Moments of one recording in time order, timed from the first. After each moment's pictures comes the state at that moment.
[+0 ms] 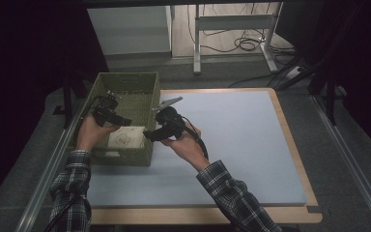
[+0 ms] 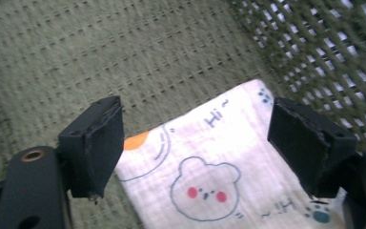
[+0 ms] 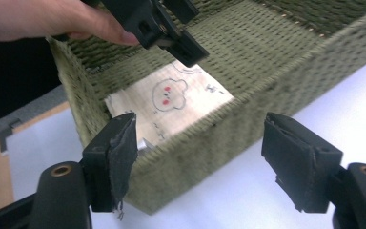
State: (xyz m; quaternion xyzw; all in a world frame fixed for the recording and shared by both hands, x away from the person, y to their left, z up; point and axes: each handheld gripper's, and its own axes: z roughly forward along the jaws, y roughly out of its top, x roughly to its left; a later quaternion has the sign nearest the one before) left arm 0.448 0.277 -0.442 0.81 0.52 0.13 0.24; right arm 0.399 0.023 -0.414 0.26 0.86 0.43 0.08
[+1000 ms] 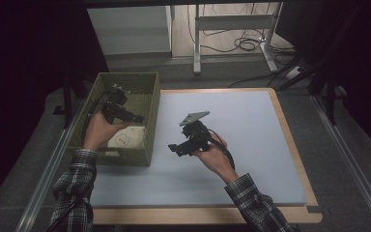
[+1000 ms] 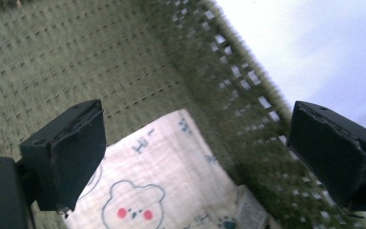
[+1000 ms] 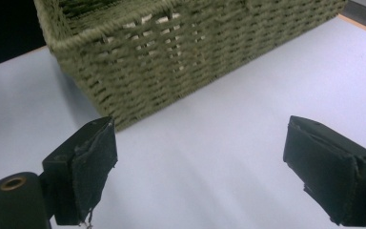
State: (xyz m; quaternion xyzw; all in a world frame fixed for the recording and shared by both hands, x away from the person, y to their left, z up) left arm 0.438 0.236 -0.408 0.81 0.50 0.10 0.29; right arm 0.387 -0.052 -0.447 0.24 0.88 0.41 0.09
